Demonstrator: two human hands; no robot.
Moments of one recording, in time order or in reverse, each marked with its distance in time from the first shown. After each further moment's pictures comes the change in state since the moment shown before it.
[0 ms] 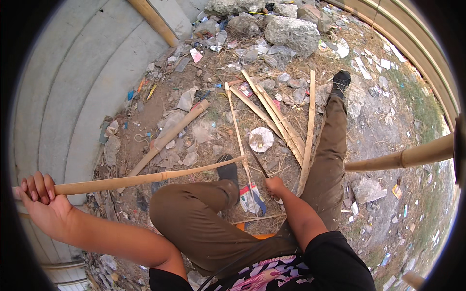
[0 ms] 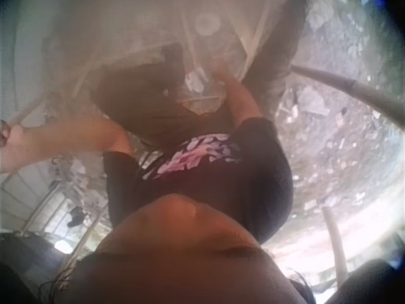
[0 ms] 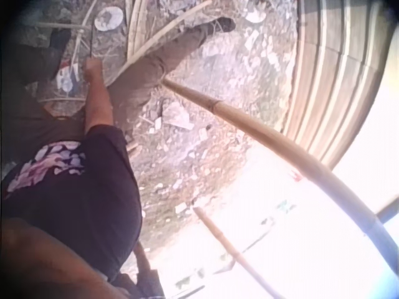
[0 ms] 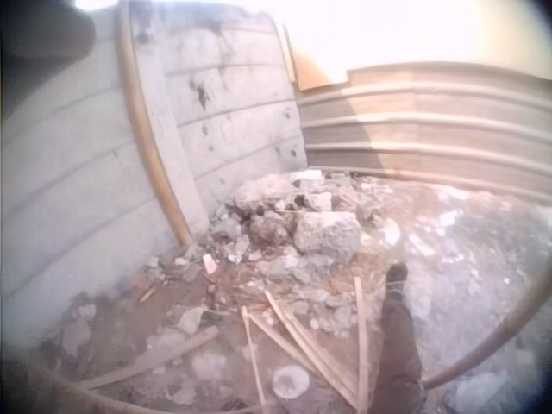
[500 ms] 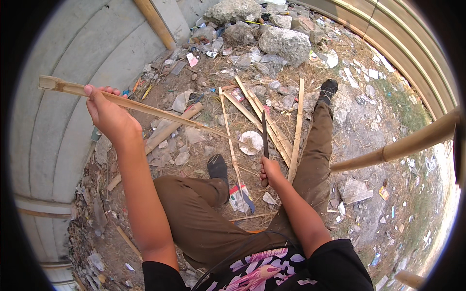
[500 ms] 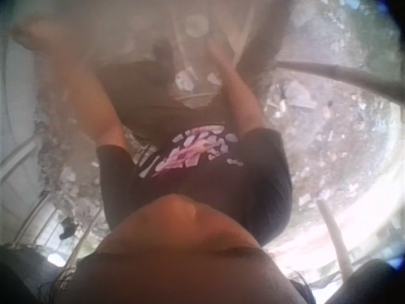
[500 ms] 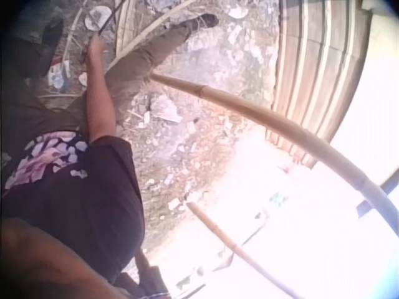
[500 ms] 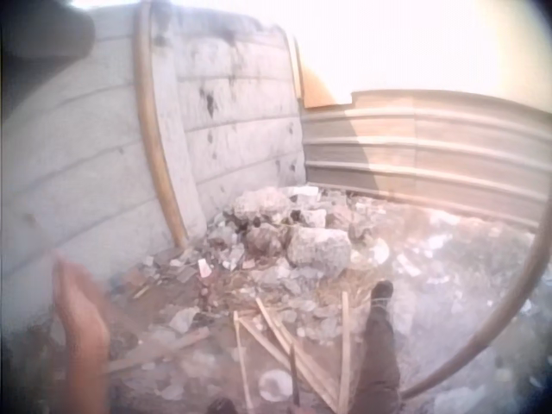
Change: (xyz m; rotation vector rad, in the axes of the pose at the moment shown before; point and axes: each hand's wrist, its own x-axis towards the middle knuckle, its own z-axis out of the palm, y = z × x) left_hand -0.068 -0.127 0.144 0.065 0.318 -0.237; right_hand -0.080 -0.103 -0.037 0.624 -0.026 -0.106
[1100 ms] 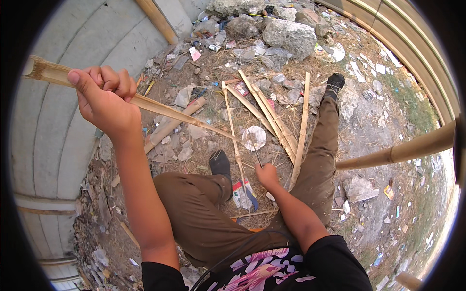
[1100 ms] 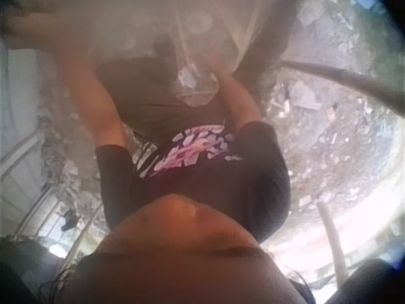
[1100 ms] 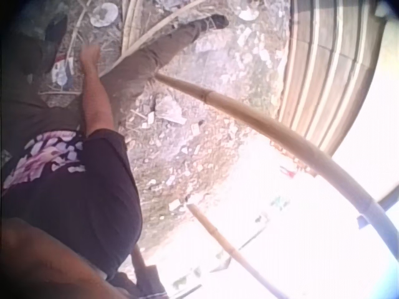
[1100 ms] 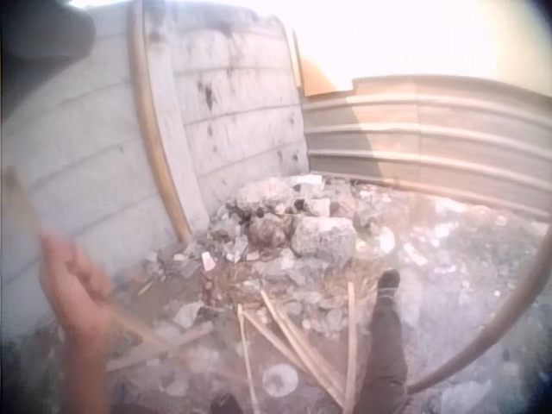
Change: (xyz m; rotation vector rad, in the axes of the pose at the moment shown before) left_hand -0.023 0.024 0.028 -0.182 -0.389 0.109; right_hand 0.035 0.070 0.002 -0.909 0.270 -0.436
